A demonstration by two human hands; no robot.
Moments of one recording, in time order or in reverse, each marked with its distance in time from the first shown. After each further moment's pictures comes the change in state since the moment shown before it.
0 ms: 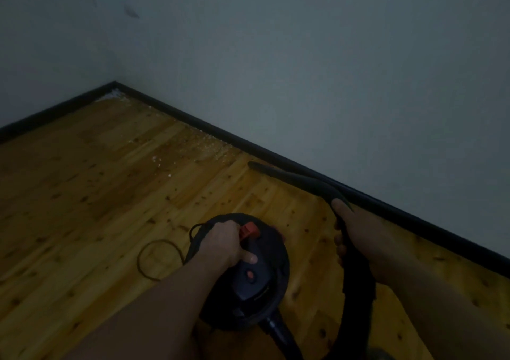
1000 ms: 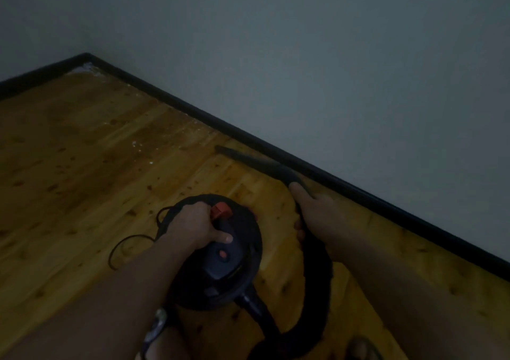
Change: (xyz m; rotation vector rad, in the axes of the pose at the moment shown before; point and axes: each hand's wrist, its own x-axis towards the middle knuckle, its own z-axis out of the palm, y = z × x) left_hand 0.040 -0.042 -0.037 0.041 0.040 0.011; right_hand 0.029 -0.025 0.072 -0.136 -0.091 -0.038
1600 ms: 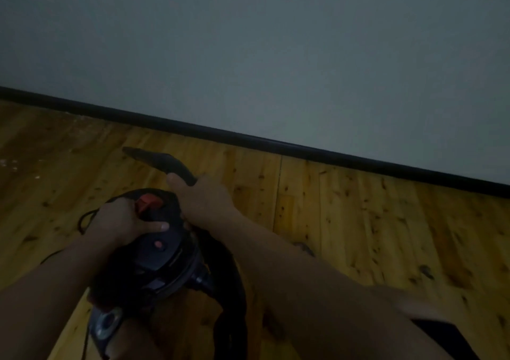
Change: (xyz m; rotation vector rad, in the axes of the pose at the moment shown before) left_hand -0.054 0.043 0.024 0.209 -0.022 0.188; right_hand -0.067 0.050 0.027 -0.159 0.092 -0.141
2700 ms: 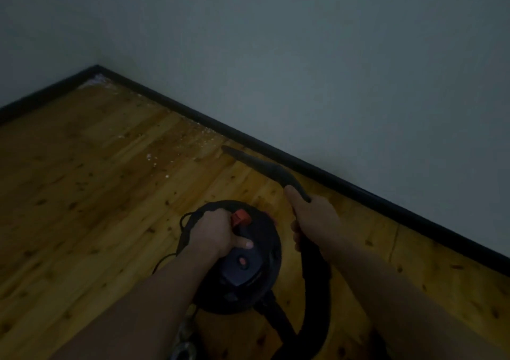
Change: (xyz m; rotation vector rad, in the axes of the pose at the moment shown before) left_hand 0.092 -0.073 -0.041 -0.209 0.017 -0.156; right_hand 0.127 -0.080 0.021 0.132 -0.063 0.047
